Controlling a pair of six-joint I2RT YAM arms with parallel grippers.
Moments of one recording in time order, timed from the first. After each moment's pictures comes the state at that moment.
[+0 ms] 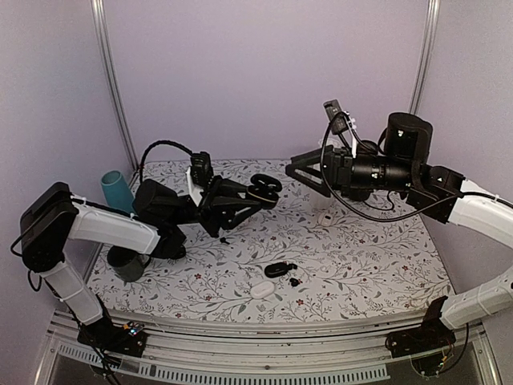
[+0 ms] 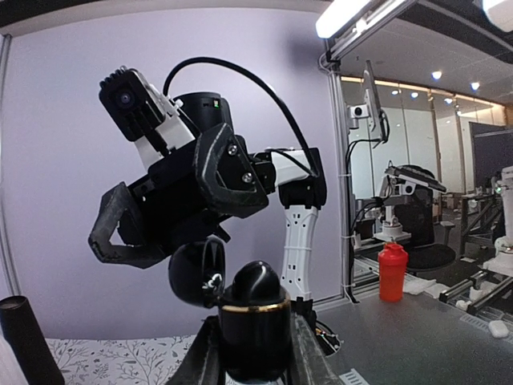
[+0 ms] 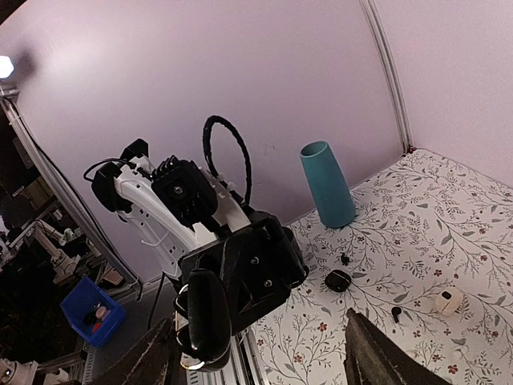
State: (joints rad) left arm -0.84 1.65 0.80 1.52 0.85 -0.45; right arm 0.85 1.21 1.15 0.00 -0.50 0.38
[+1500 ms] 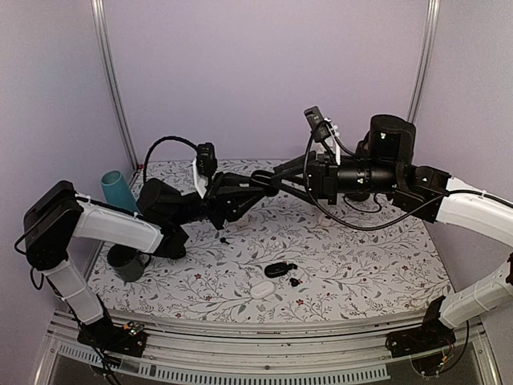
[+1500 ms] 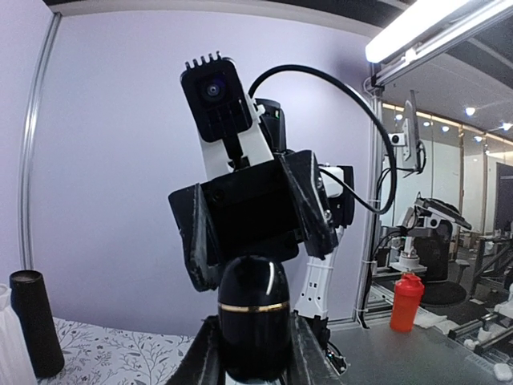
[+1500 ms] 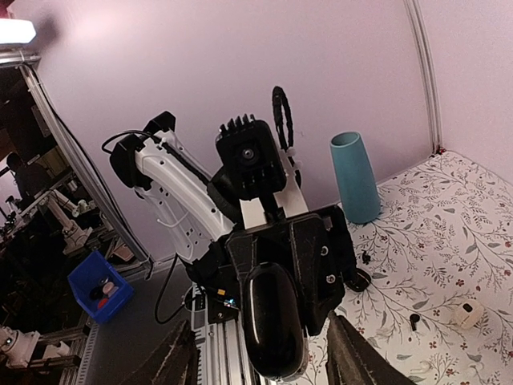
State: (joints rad) left arm -0.84 1.68 0.82 1.51 0.73 -0.52; right arm 0.91 1.28 1.18 0.02 -0.56 0.32
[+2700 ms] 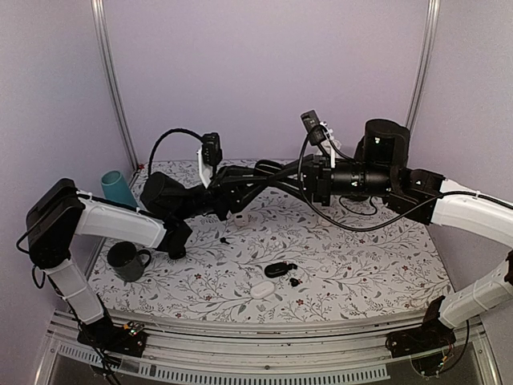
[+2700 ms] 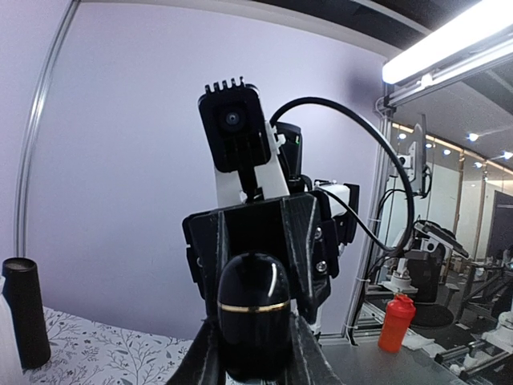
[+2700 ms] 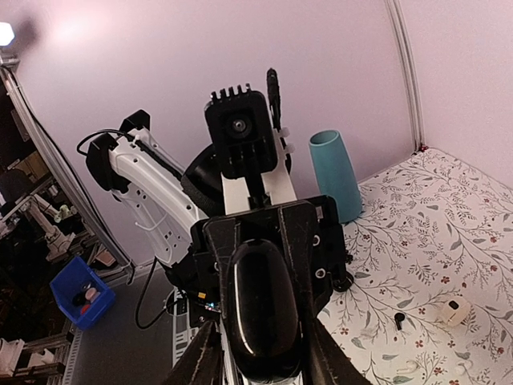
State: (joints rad) left arm -0.83 1.70 0.88 1.47 0.69 -0.62; right arm 0.91 1.31 1.16 0.06 -0.50 0.31
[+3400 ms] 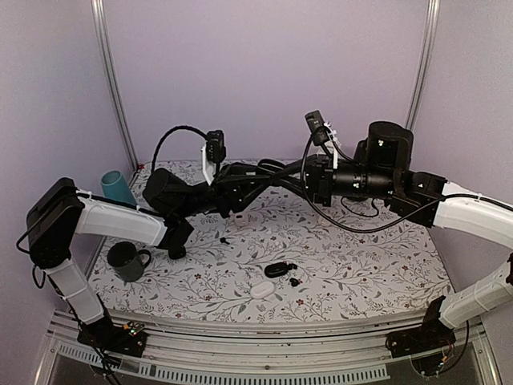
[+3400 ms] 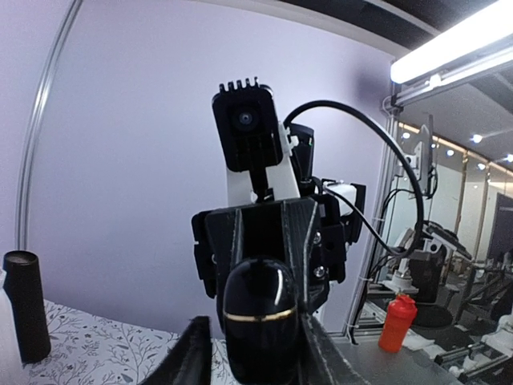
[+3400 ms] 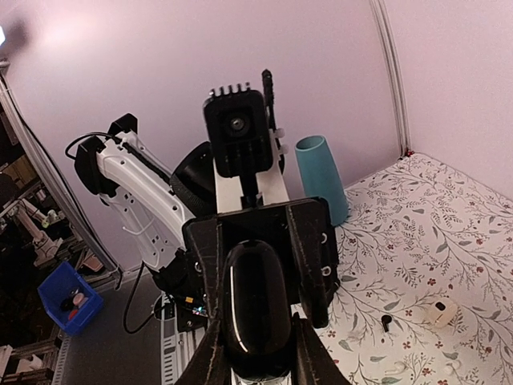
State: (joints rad) left arm -0.83 1.71 0.91 1.42 0.69 -0.64; right arm 0.91 1.29 1.13 0.08 -0.45 0.30
